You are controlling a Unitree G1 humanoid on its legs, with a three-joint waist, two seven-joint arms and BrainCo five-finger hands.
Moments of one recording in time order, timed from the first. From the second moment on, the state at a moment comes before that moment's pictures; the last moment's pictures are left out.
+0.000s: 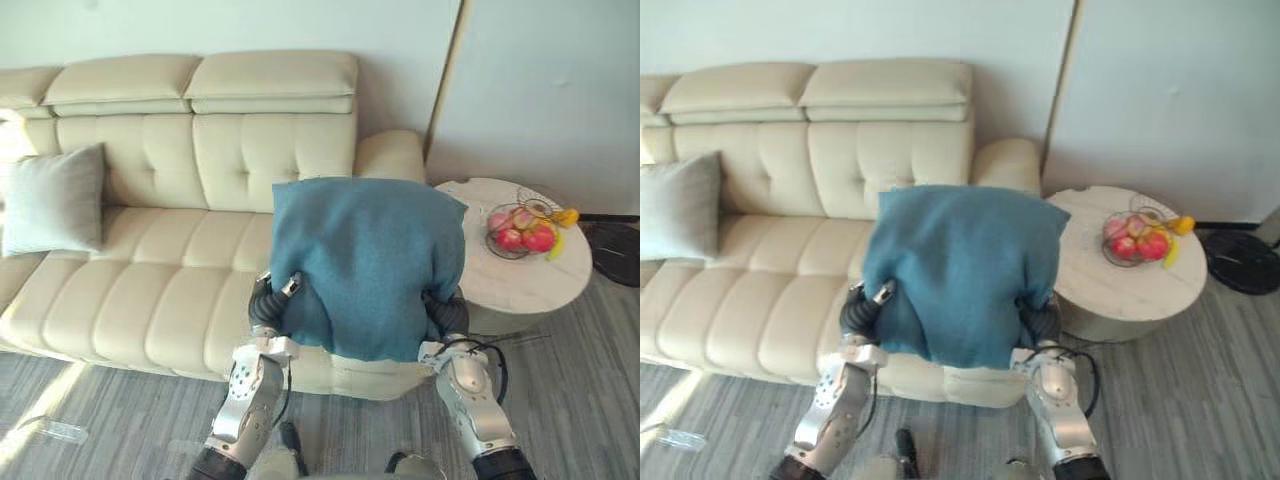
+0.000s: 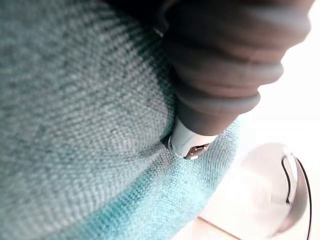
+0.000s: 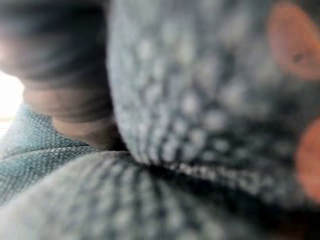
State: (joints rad) left arm 0.06 0.14 -0.38 0.03 -0.65 -0.32 0.23; right arm -0.01 -0.18 0.13 0.14 0.19 -0.19 -0.24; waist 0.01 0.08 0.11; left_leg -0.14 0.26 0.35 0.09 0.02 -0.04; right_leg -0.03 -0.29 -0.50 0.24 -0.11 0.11
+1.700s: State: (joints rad) left arm 0.10 0.21 -0.43 0.09 -0.60 -0.30 0.17; right arm -0.03 -0.12 0.09 0.17 0.23 -0.22 -0.22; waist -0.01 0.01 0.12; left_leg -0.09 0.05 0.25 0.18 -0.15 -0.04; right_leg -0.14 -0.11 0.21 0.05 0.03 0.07
